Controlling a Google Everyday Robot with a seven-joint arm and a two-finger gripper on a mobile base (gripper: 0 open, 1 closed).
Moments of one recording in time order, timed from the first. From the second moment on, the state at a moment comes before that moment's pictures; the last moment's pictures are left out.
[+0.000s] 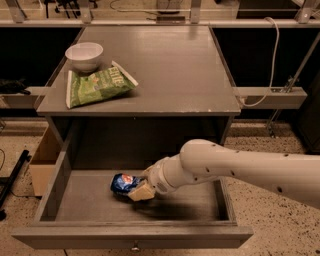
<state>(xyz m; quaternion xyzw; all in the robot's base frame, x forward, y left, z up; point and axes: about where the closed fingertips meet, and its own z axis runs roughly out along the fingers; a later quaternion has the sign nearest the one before) 0.477 0.063 0.621 -0.51 0.77 0.26 0.27</state>
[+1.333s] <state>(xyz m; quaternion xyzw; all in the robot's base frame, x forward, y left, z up) 0.485 0.040 0.649 -0.50 0.79 0.24 0.27</state>
